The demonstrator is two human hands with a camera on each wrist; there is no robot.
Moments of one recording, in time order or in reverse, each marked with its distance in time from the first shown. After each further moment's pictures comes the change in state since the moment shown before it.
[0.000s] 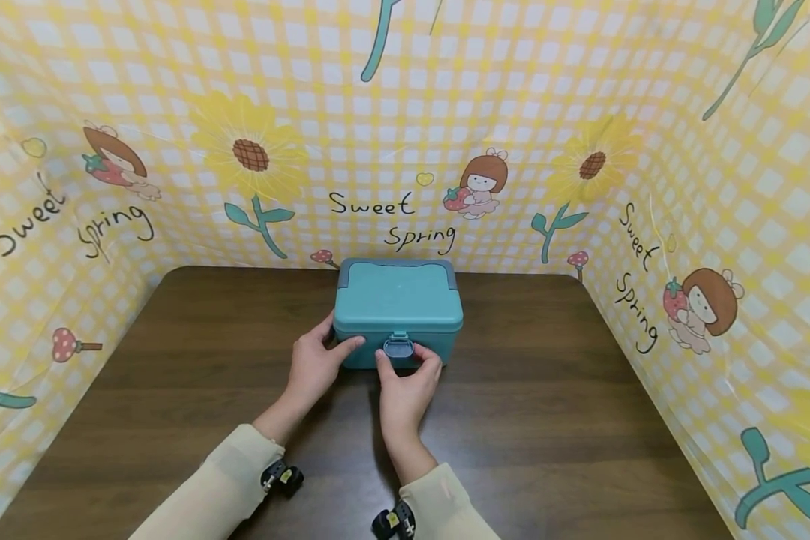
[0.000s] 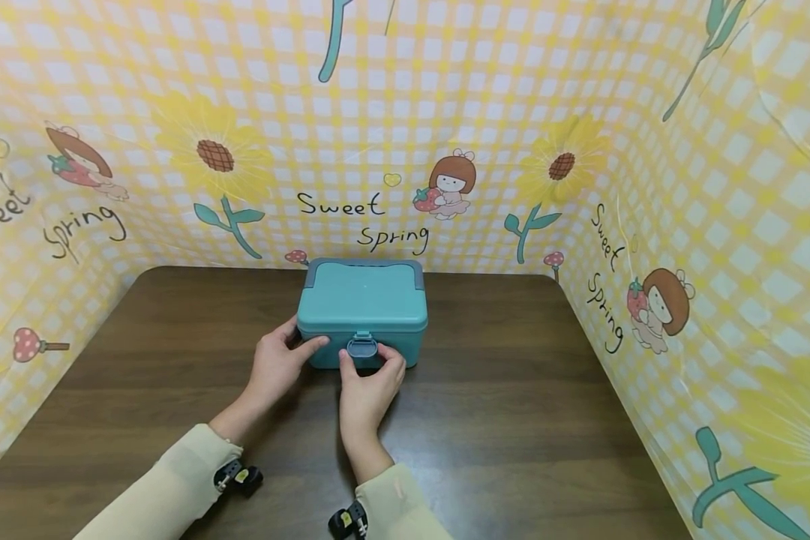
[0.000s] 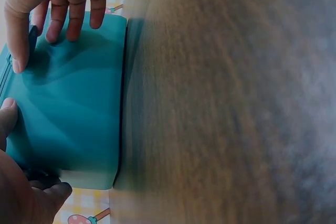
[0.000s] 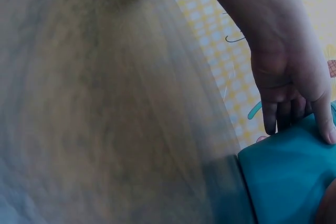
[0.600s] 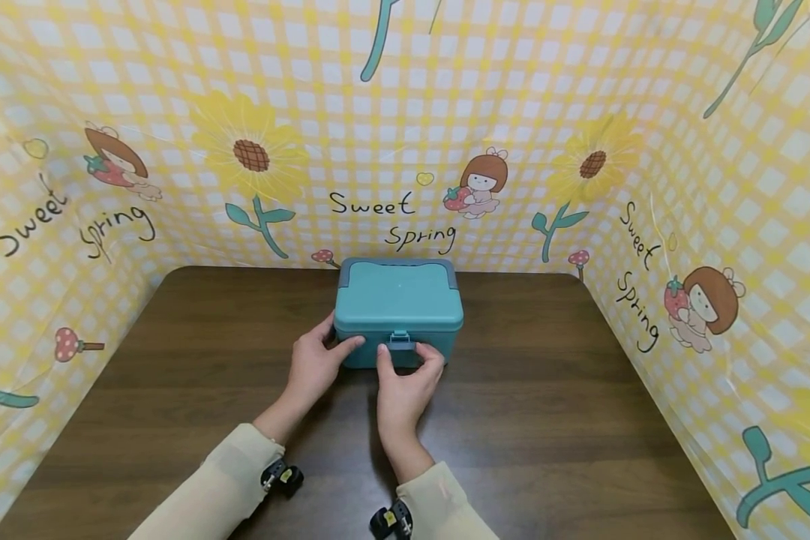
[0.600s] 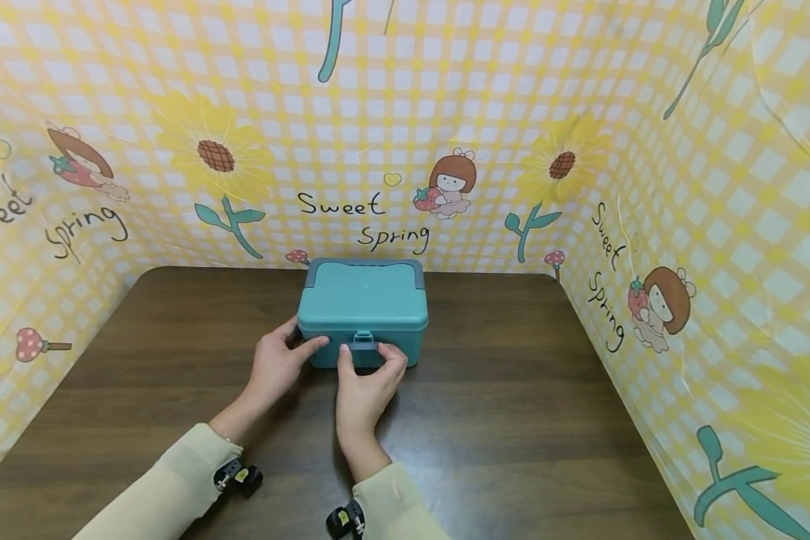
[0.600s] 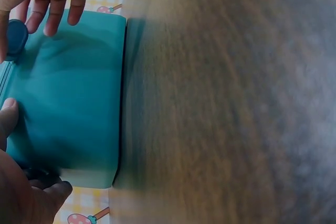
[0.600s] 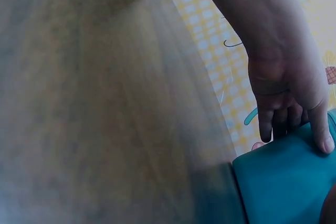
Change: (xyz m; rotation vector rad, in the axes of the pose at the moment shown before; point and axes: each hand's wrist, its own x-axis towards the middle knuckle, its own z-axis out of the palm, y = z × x) left_hand 0.000 0.000 -0.001 0.021 0.004 0.005; right_hand -0.005 -0.008 0.001 0.117 0.062 -0.103
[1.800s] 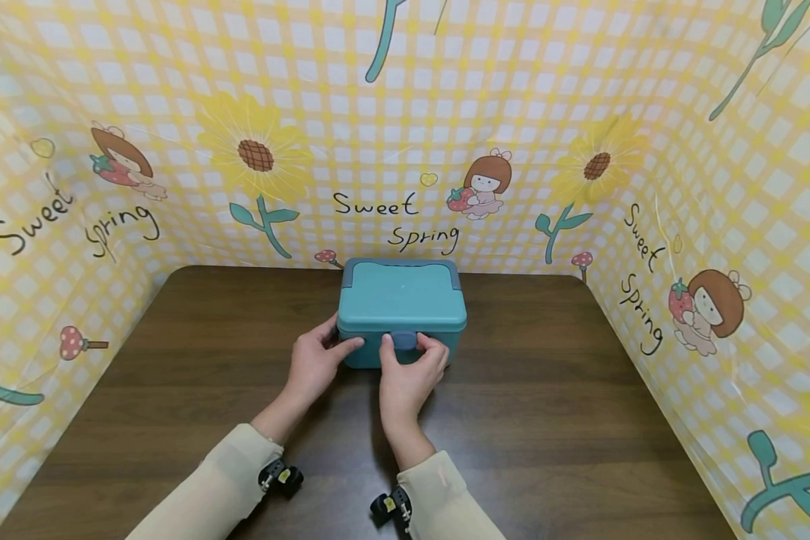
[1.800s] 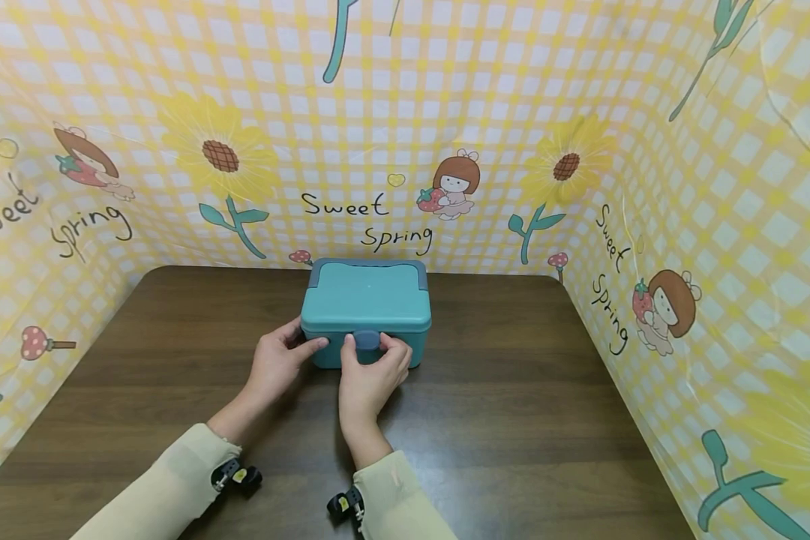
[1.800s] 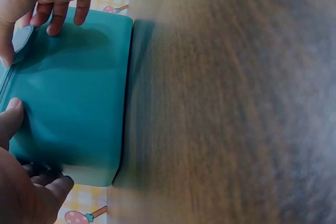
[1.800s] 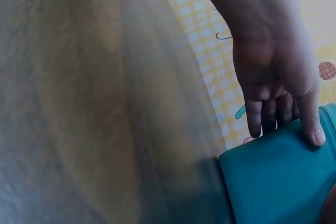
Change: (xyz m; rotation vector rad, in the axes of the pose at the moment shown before) left_hand 0.001 0.000 -0.006 -0.064 -0.029 -0.077; right_hand 0.014 -0.005 0.010 -0.140 0.007 -0.039
